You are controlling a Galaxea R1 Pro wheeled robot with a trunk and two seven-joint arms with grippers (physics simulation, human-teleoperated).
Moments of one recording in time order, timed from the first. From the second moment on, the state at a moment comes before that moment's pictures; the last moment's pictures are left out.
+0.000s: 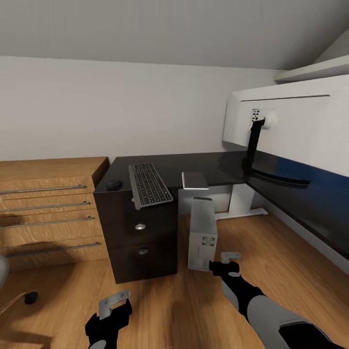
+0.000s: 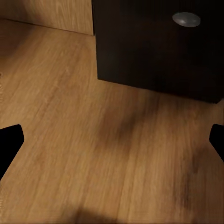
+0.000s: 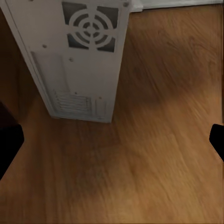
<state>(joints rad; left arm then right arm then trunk) 0.00 0.11 -0.52 -1.59 0.62 0.28 0.96 -0.76 0.06 0.11 -0.20 -0.07 -0.06 -0.18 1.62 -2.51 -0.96</state>
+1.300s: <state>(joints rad) 0.00 0.11 -0.57 -1.07 0.61 -0.08 0.87 -0.45 0.07 0.11 -0.13 -0.03 -0.55 -0.19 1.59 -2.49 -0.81</state>
